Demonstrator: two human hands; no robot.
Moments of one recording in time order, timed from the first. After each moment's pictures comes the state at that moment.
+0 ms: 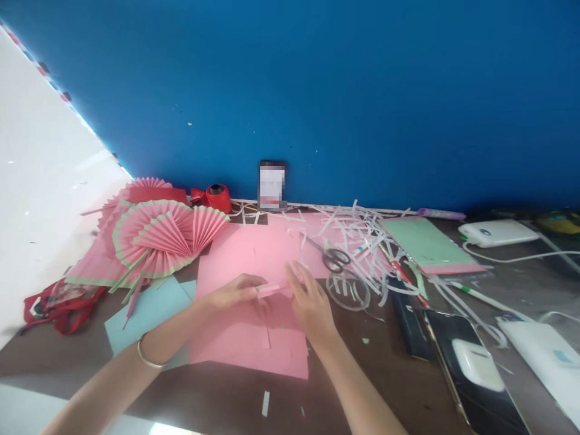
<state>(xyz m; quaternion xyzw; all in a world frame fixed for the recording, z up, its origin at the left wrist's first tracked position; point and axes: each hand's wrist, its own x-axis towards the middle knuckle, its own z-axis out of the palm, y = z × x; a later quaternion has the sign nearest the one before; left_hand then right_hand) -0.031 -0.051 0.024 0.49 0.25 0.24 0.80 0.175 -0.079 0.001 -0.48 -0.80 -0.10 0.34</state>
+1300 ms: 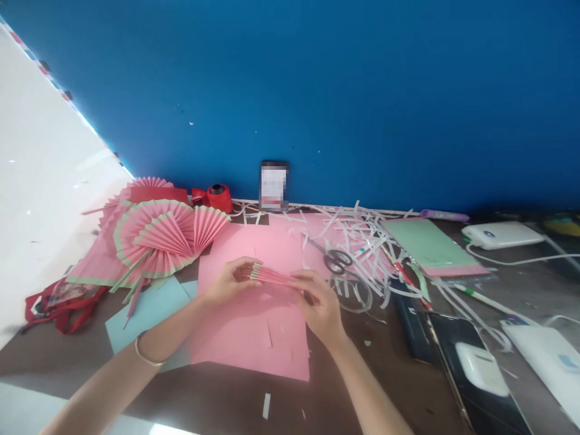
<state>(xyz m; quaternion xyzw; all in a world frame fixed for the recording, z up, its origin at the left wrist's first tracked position) -0.035 -0.040 0.011 0.56 0.36 0.42 0.62 0.178 -0.081 0.025 -0.47 -0.71 0.16 0.50</state>
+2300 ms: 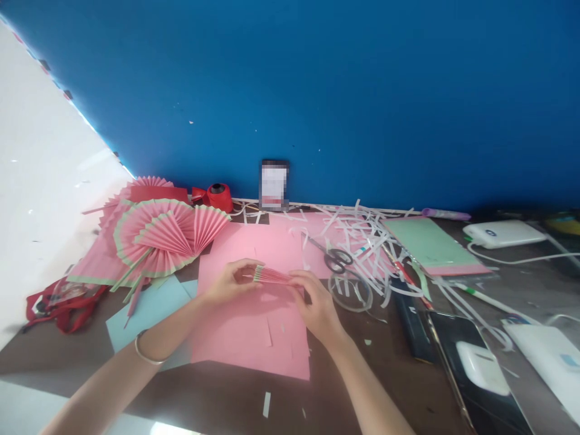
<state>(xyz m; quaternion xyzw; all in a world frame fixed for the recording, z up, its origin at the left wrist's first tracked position) -0.039 -0.041 0.011 0.61 0.36 0.39 0.59 0.180 -0.077 0.013 -0.46 -0.77 0.11 0.44</state>
